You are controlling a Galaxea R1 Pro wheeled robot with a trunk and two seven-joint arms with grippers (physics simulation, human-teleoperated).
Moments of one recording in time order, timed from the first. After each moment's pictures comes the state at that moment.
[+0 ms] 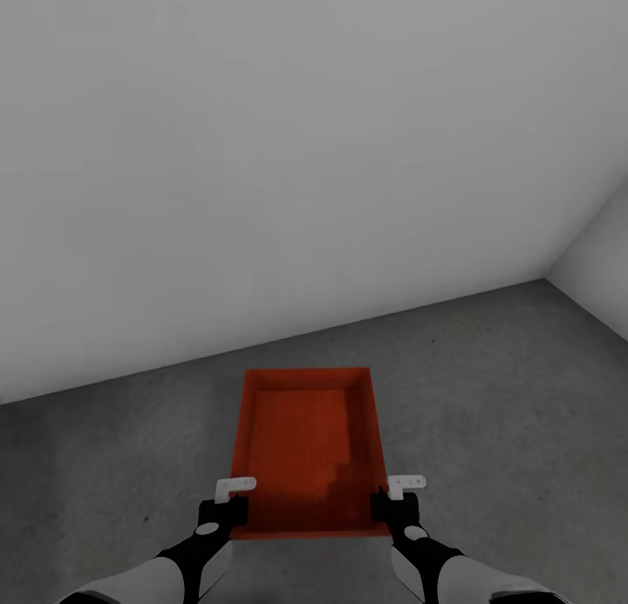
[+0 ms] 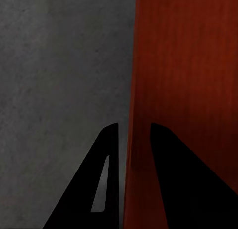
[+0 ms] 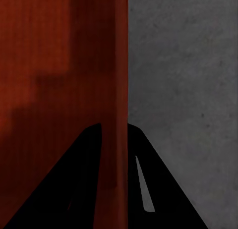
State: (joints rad) left arm -0.66 -0.10 -0.25 -0.07 0.26 -0.20 0.22; right arm -0.68 0.12 0.05 -0.01 0.02 -0.34 -0.16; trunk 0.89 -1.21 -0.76
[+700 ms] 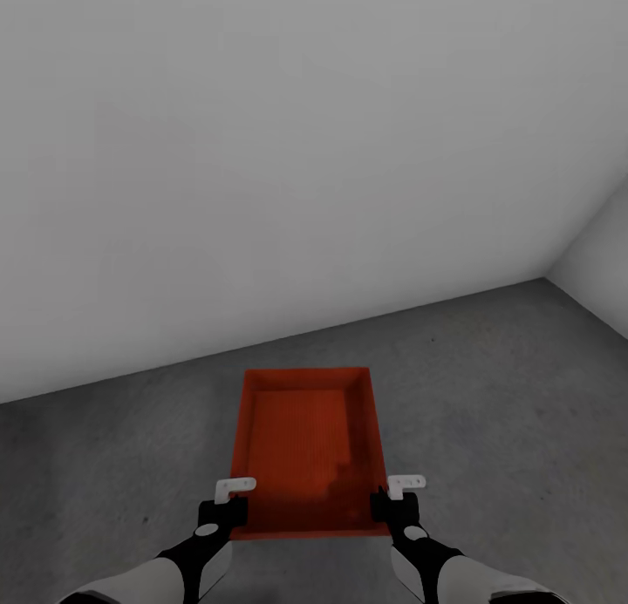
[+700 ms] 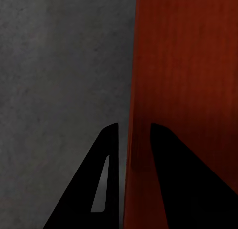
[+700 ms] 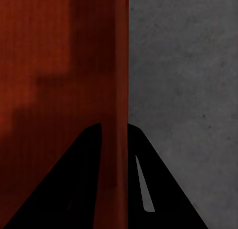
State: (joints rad) left arm -0.66 -0.10 -0.25 -0.06 0.26 -0.21 0.22; right arm -0.68 0.12 0.06 -0.01 0.02 -0.34 -0.16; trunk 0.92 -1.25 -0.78
